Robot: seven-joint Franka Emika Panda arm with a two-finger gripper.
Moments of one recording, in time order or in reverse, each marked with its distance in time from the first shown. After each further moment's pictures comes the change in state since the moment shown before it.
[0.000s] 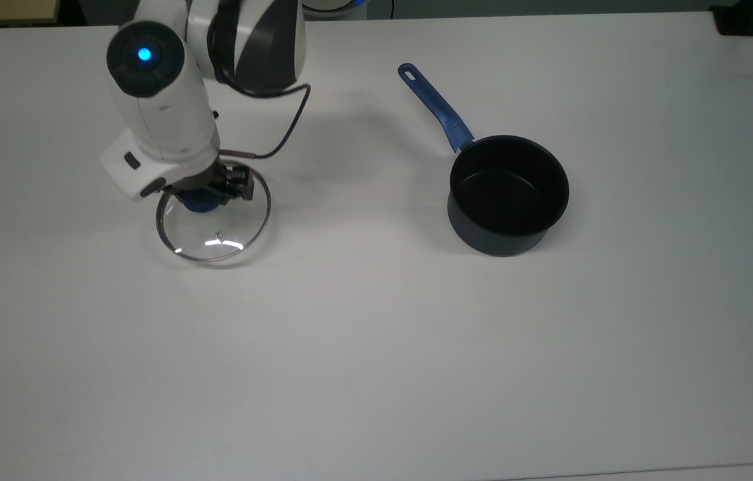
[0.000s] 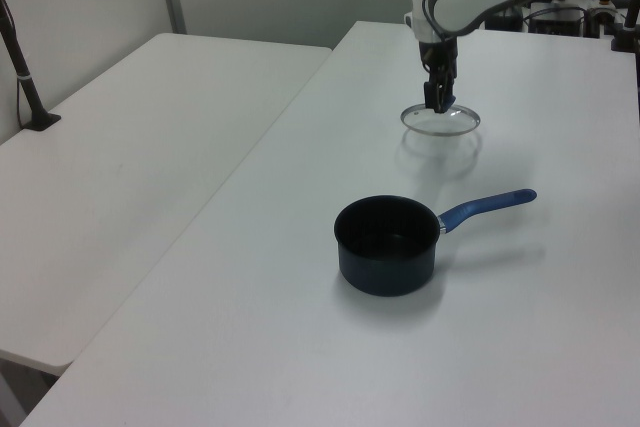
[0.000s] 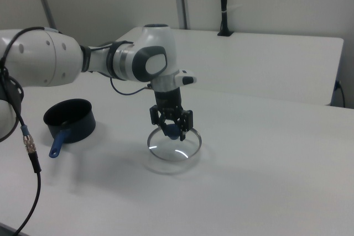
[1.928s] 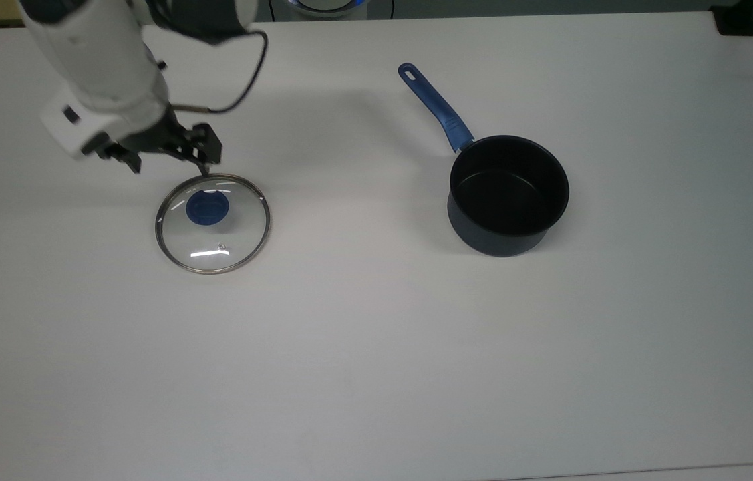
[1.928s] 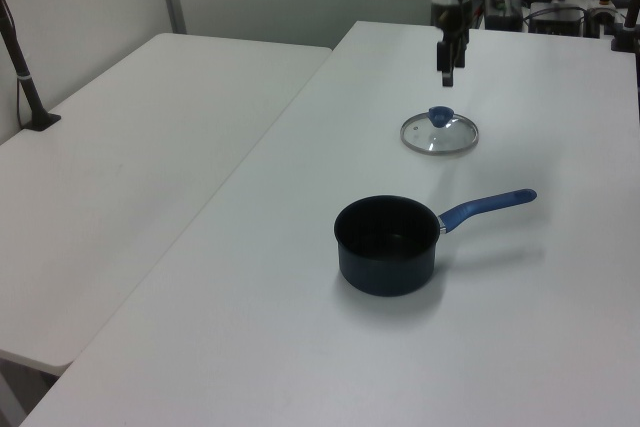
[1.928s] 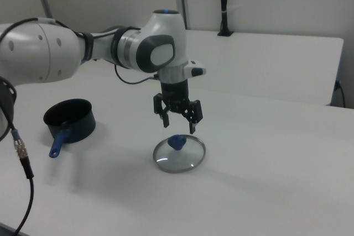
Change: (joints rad) arm -0.066 -0.050 0.001 0.036 0.062 -0.069 -0.113
